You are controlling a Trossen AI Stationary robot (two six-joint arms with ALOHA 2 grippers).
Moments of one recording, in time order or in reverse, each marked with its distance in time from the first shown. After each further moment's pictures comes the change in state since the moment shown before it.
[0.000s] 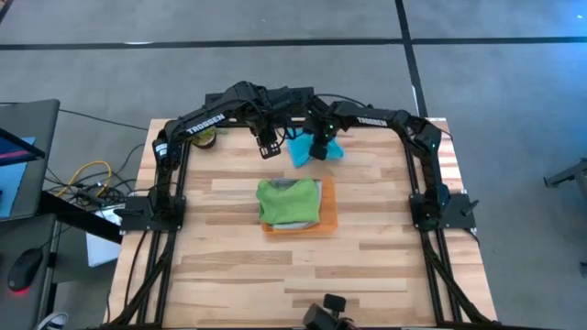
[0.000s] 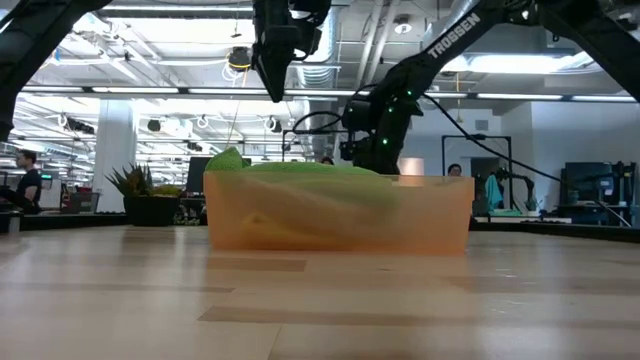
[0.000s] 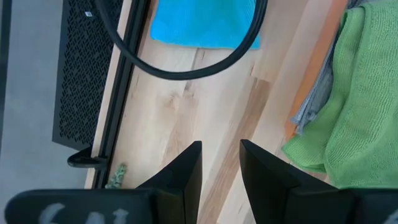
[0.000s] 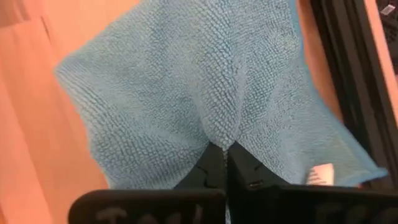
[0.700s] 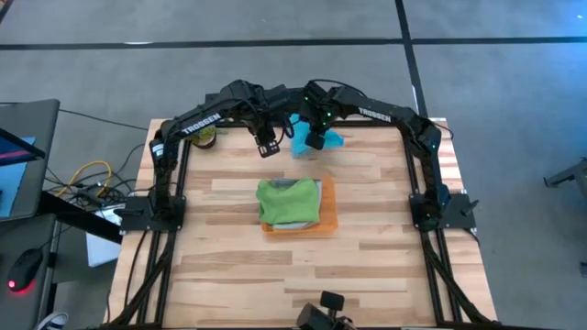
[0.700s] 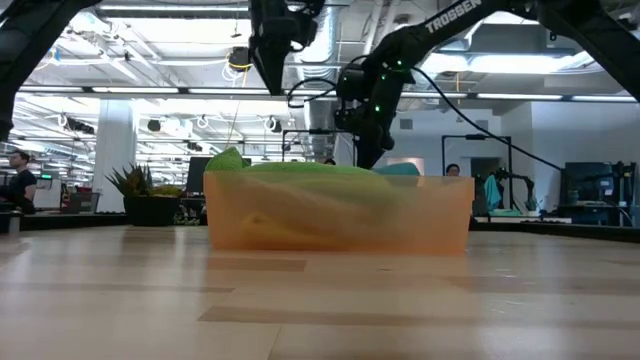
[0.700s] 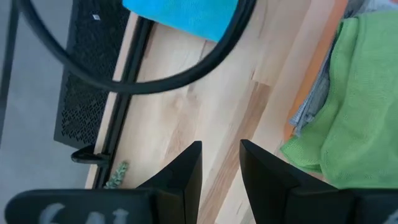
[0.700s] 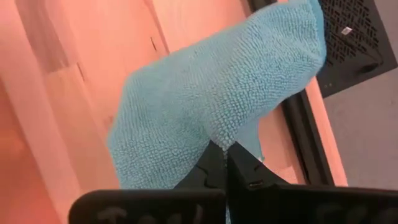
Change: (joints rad) left arm 0.001 -0.029 -0.001 0.001 -0.007 -0.027; right arm 0.014 -0.004 0.250 -0.232 0.030 0.022
